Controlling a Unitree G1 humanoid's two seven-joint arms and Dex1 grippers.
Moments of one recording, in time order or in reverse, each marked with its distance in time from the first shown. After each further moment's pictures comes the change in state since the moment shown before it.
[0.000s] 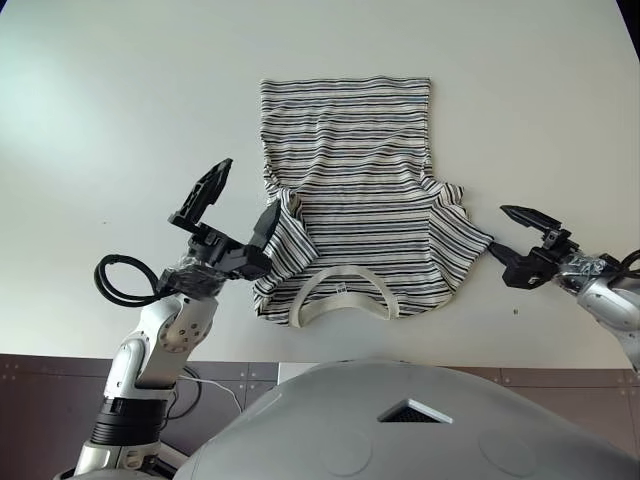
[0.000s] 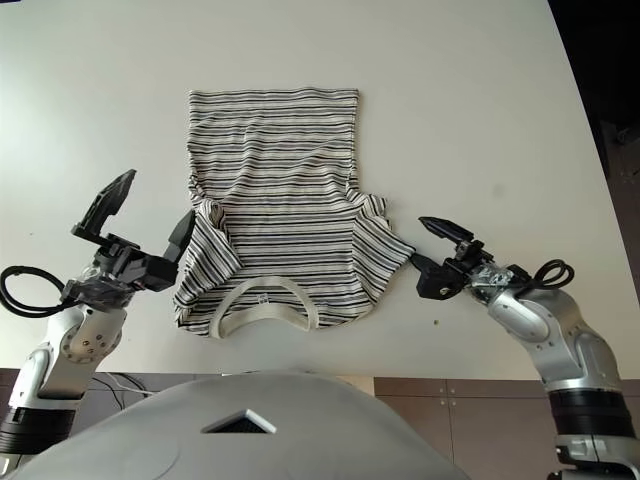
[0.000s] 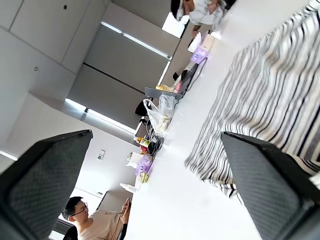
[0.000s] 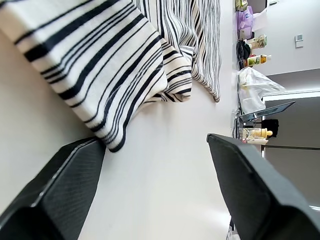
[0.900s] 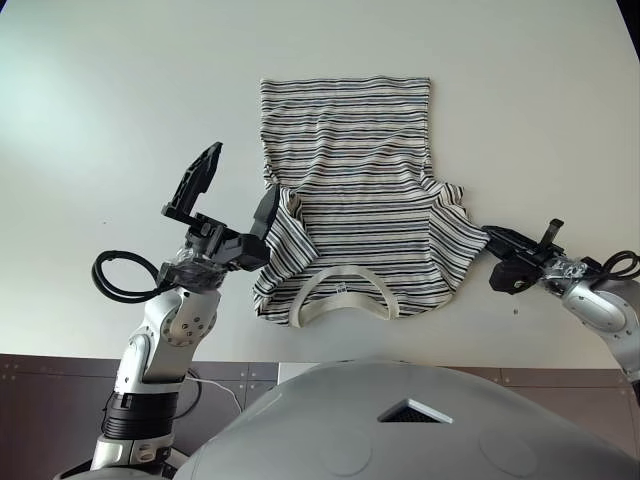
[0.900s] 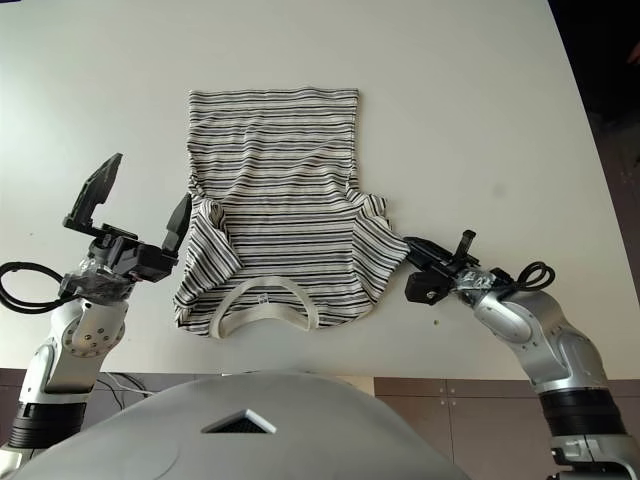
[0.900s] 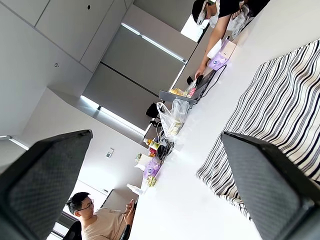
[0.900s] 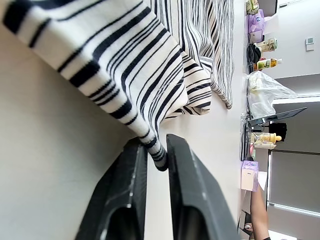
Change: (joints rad) left arm -0.027 -0.053 0.021 -0.007 0.004 -0.004 -0.007; right arm -0.011 -0.004 0.067 0.003 -0.031 0.069 -0.029
